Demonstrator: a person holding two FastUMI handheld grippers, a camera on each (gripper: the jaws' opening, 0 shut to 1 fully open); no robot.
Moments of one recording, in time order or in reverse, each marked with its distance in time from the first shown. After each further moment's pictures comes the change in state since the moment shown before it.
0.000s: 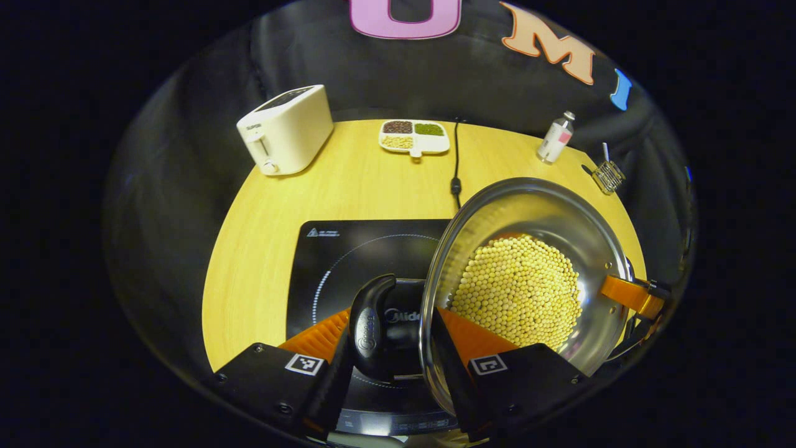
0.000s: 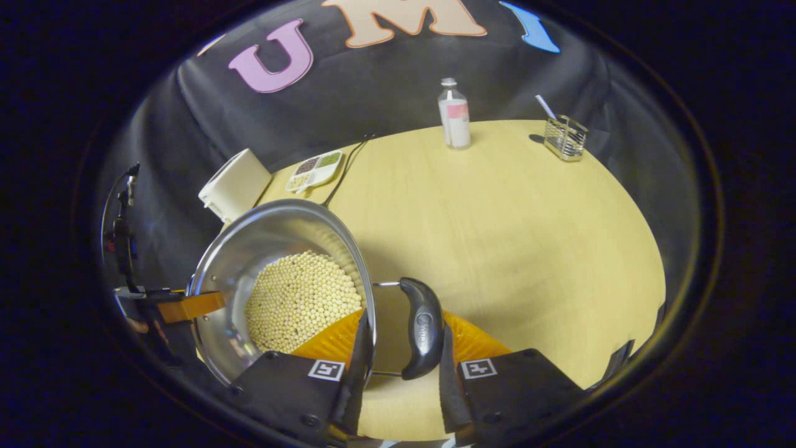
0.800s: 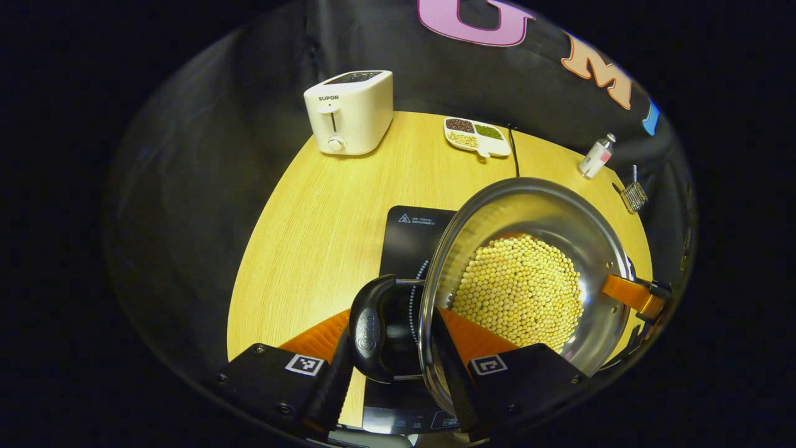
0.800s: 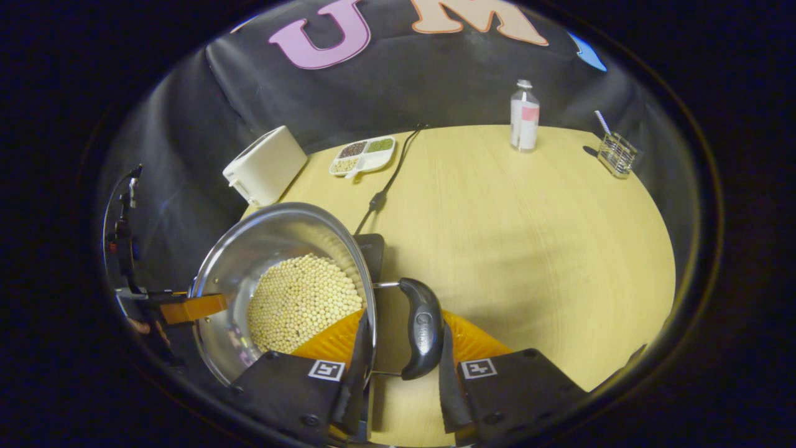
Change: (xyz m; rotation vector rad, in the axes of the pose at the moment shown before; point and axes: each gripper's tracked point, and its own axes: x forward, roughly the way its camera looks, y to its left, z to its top) left arm -0.002 0.097 -0.009 -0.098 0.028 0.051; right arm 0.030 0.097 -0.004 -0.082 0.029 0.058
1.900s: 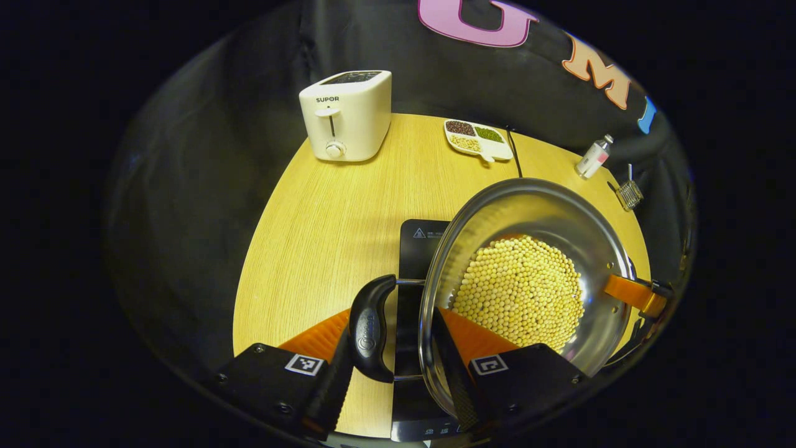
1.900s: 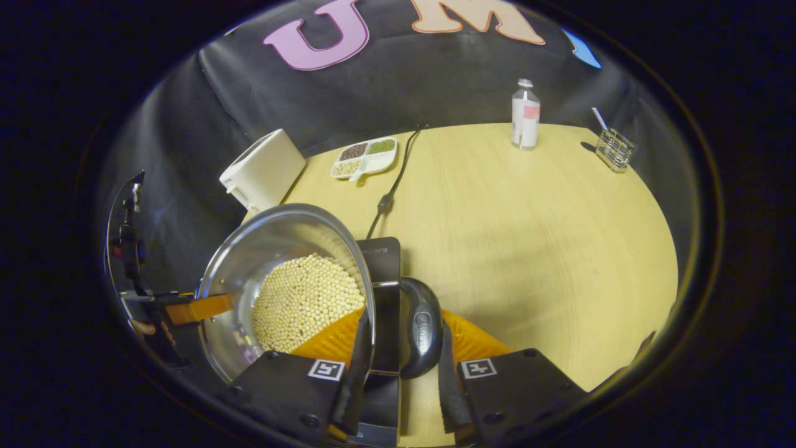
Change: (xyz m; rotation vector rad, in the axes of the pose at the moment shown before) left arm 0.014 0.017 0.015 0.040 -0.007 -0.048; right arm 0.001 0.021 0.002 0.054 -0.008 -0.023
